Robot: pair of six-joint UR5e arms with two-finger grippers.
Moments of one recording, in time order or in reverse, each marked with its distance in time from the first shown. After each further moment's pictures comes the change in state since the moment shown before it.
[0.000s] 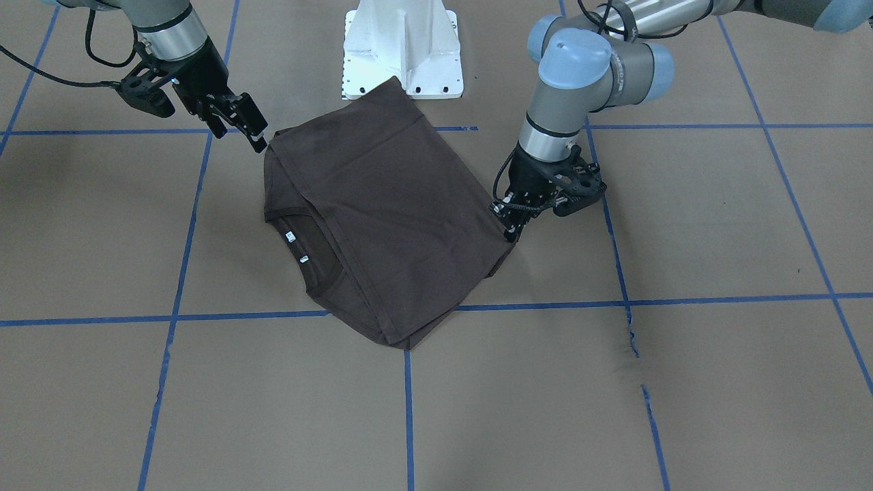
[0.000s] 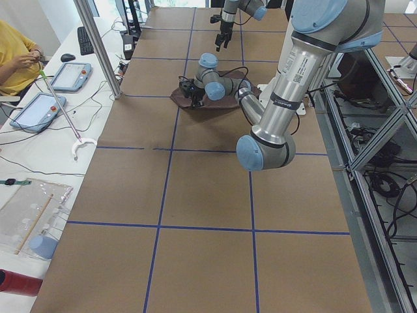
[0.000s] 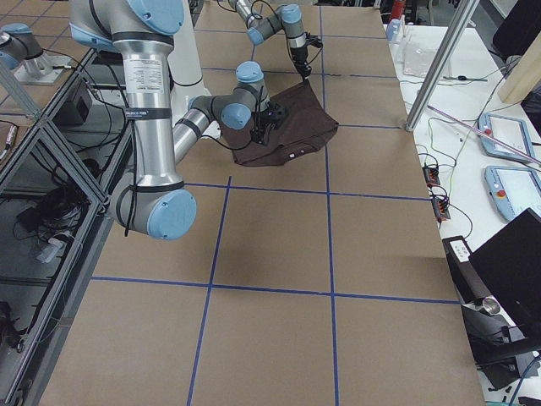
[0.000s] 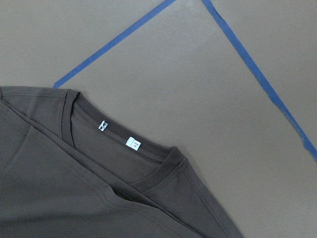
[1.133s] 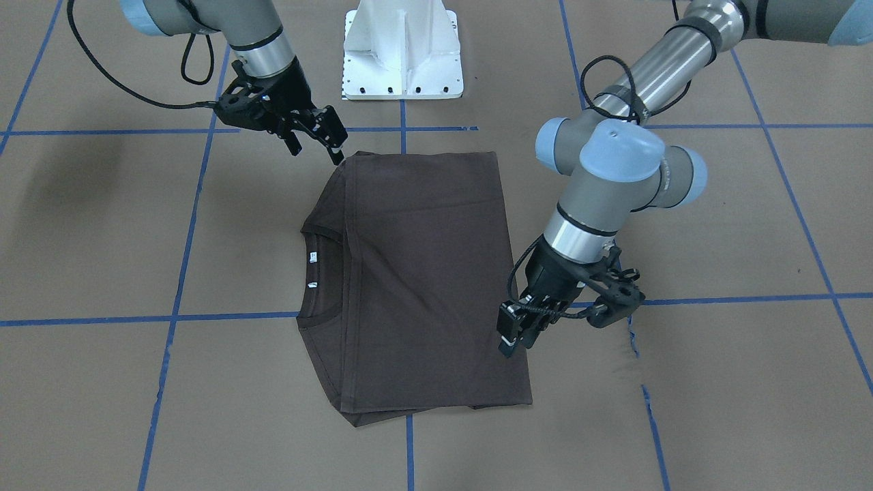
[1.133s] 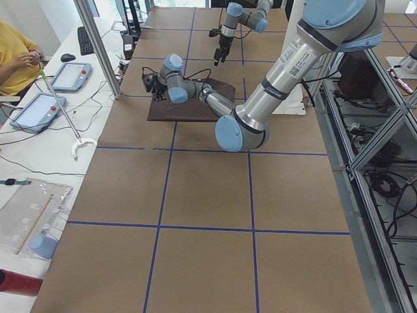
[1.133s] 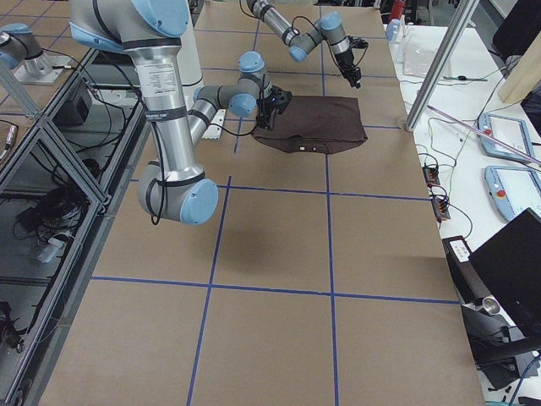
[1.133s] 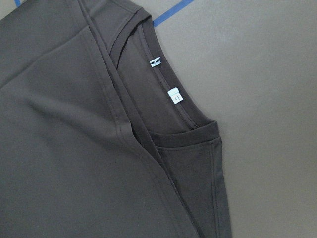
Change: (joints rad) left arm -0.175 -0.146 0.295 -0.373 -0.071 0.046; right arm -0.135 0.251 -0.191 -0.001 -0.152 0.044
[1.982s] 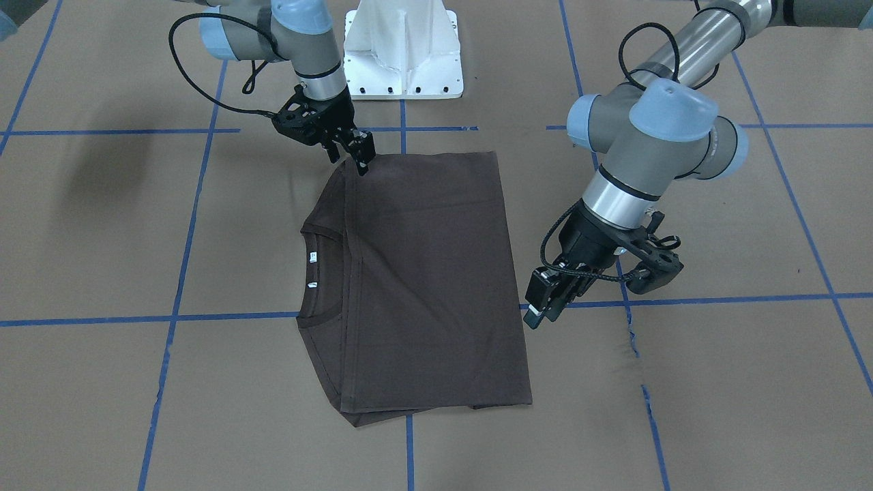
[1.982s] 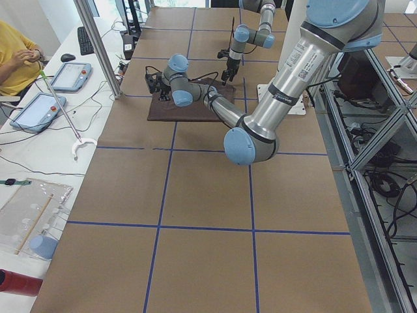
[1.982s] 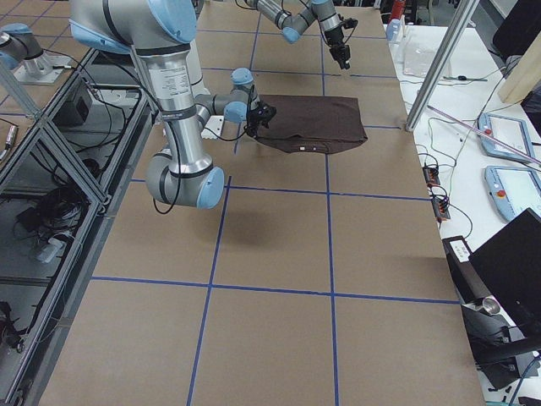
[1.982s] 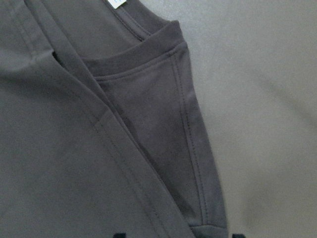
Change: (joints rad) left arm -0.018 0.077 -0.102 0.003 -0.033 -0.003; right arm -0.148 0.067 -0.172 -0.001 -0.103 0.186
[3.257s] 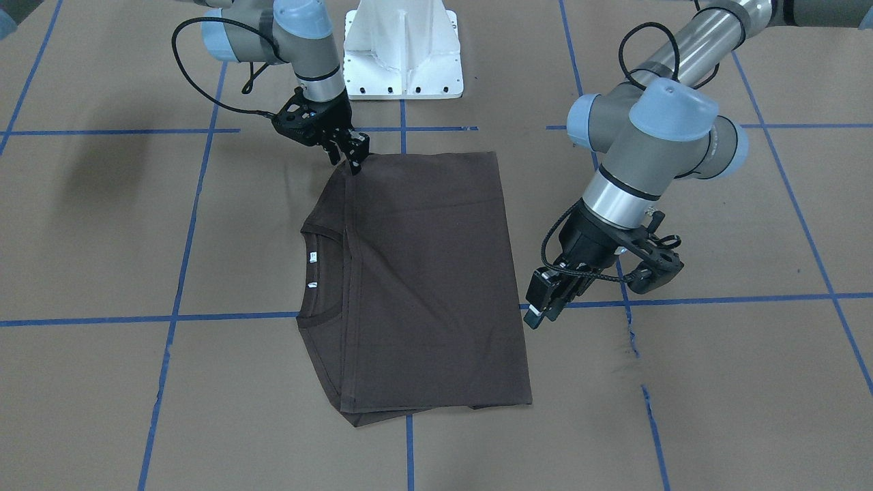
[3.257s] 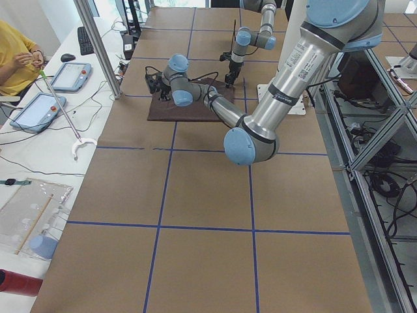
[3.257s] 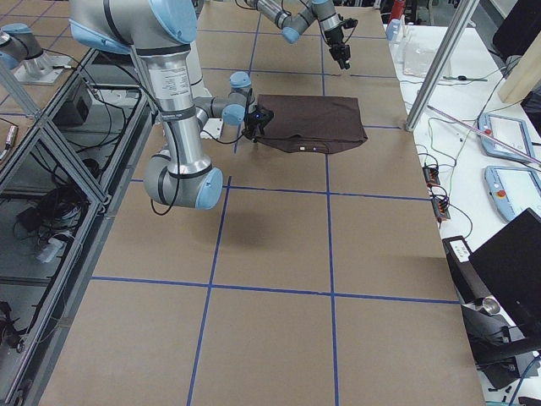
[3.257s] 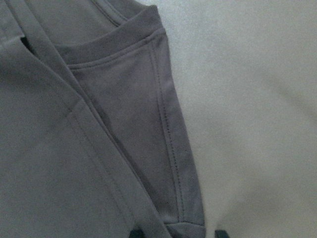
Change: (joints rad) left arm 0.000 0.000 -0.001 0.002 0.000 -0.022; right arm -0.015 -0.011 -0.004 -0.011 0.000 0.001
